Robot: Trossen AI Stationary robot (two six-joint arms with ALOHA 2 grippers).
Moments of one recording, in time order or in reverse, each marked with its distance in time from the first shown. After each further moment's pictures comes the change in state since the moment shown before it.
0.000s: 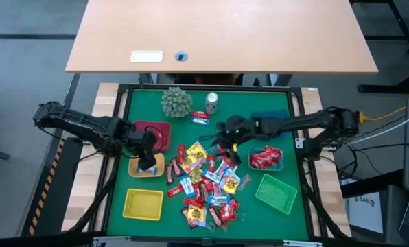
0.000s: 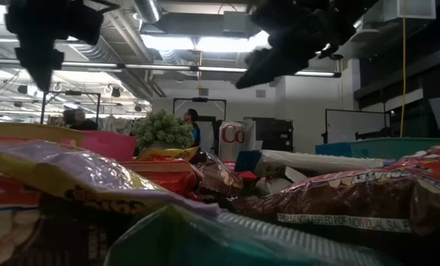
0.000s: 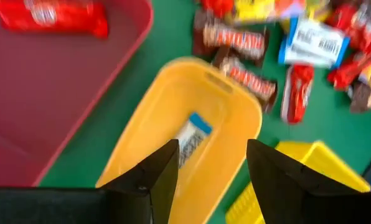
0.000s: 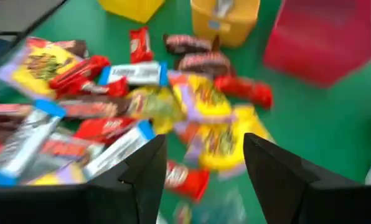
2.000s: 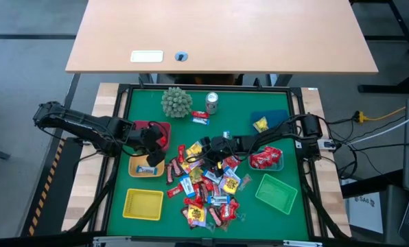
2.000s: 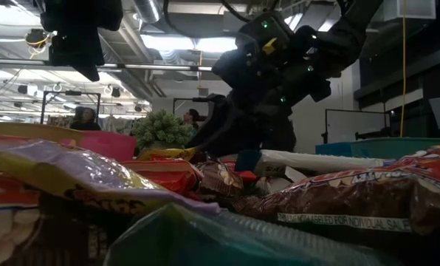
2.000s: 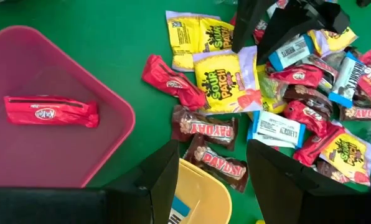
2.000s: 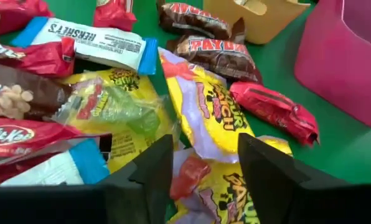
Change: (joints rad) left arm 0.000 0.000 0.000 0.213 -0.173 0.000; right arm 0.094 0.406 0.000 0.473 0.140 -0.134
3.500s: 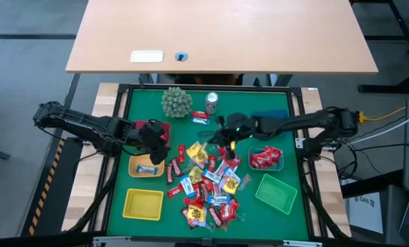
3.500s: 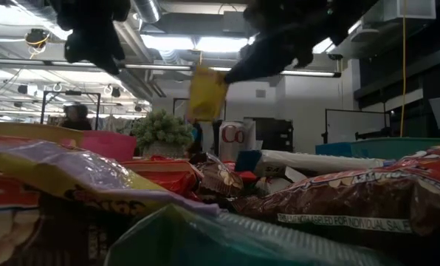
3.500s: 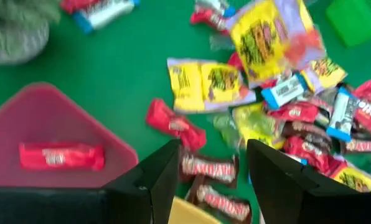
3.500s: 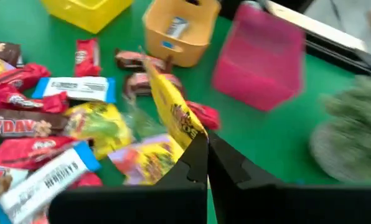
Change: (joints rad) left arm 0.000 0.000 0.000 0.105 -0.127 0.076; right arm -0.117 -0.414 0.000 -0.376 -0.010 0.064
